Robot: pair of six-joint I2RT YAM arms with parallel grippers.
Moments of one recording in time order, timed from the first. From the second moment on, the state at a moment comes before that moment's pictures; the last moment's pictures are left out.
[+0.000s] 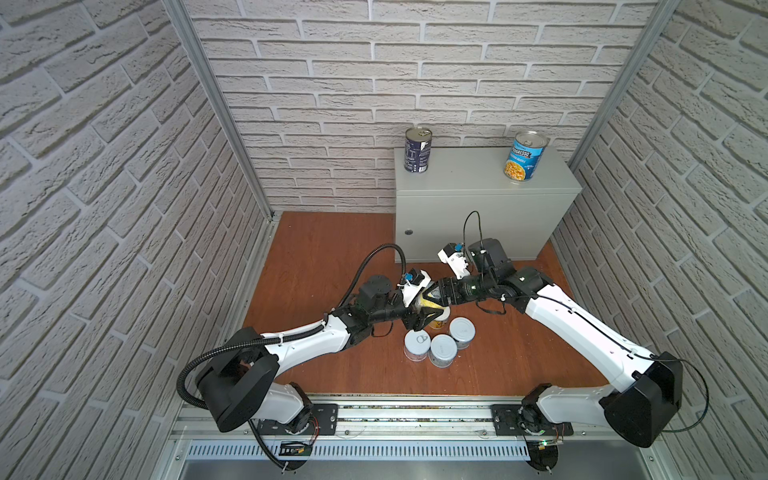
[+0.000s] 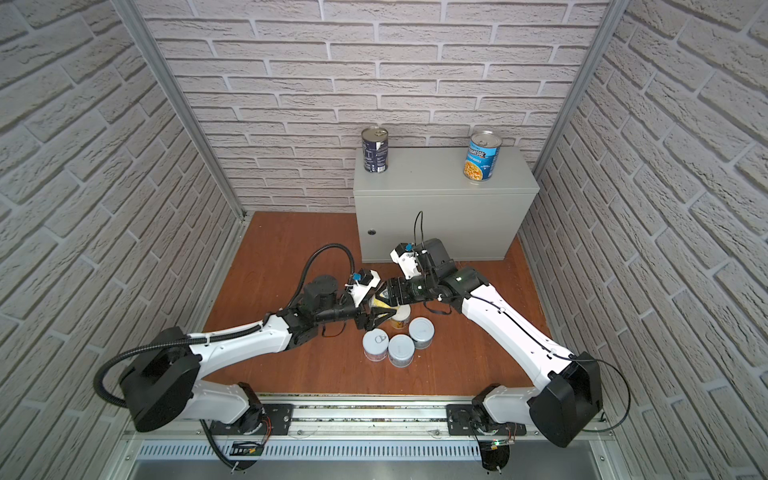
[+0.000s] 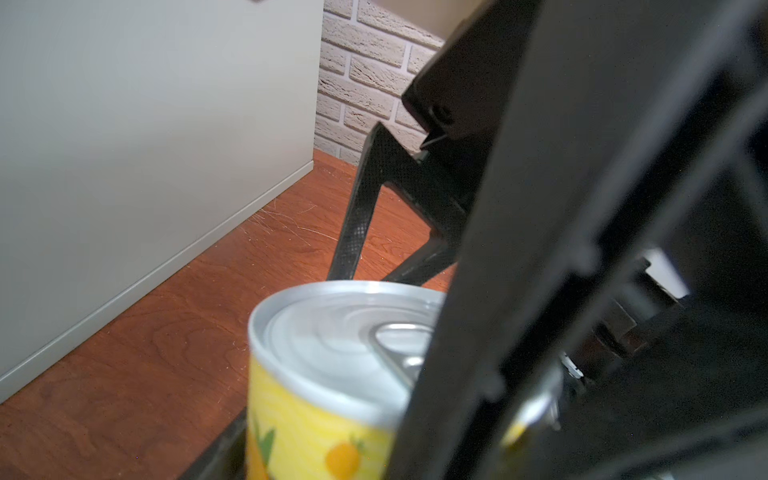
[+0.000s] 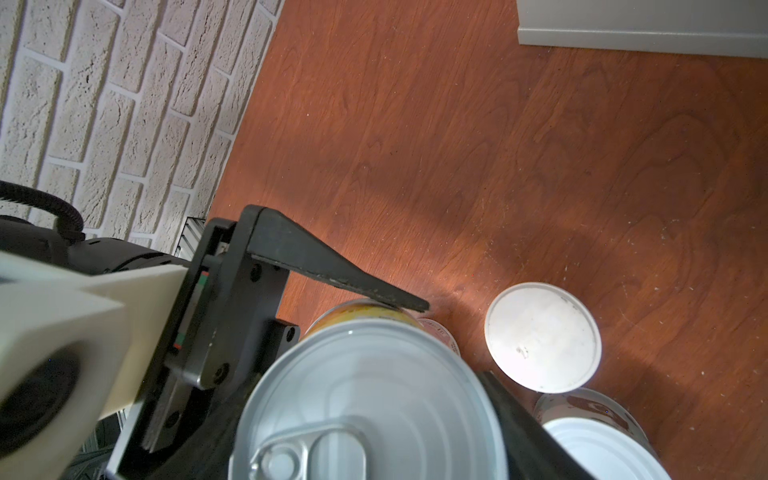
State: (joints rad) left arm -0.81 1.39 0.70 0.41 0.43 -0.11; right arm 0.51 1.30 1.17 -0.74 -0.45 0.40
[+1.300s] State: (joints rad) left arm -0.79 1.38 0.70 0.36 0.21 -0.18; right arm 0.51 0.99 0.93 -0.71 -0.35 0.46
